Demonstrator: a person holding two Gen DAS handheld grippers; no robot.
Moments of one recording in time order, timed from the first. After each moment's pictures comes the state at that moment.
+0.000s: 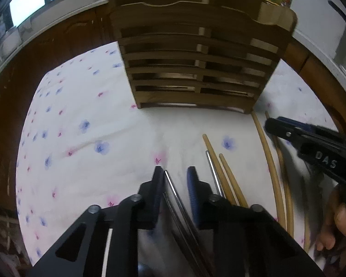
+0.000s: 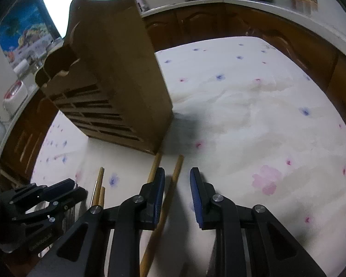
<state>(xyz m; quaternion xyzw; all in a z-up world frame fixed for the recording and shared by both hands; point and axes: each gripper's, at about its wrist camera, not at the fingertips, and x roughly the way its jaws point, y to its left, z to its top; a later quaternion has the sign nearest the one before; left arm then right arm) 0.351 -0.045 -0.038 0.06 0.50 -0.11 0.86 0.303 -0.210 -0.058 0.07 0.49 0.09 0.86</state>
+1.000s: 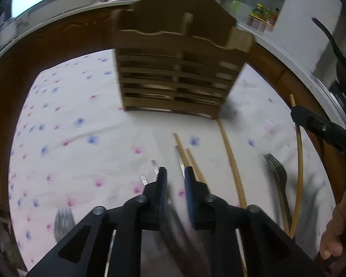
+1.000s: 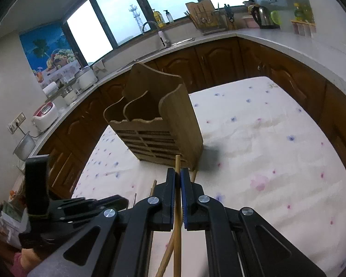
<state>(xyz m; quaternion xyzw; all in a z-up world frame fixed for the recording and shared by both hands) 0.313 -0.041 -0.004 0.00 0.48 -0.16 0.86 0.246 -0.223 0.017 0.13 0.39 0.14 0.90</state>
